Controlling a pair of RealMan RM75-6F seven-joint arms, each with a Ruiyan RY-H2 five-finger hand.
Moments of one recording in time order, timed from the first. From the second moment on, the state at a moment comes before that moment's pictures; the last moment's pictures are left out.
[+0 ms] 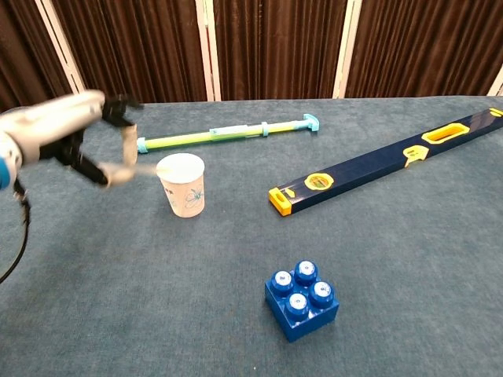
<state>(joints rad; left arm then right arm) -0.56 -1.53 -0.25 -1.80 1.02 1.17 0.50 0.11 -1.12 0.05 -1.62 -1.49 1.42 0.01</state>
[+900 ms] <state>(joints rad) -0.71 -1.73 -0.56 -1.72 0.66 0.99 0.01 0.11 -1.10 0.04 -1.63 -1.49 1.40 0.04</state>
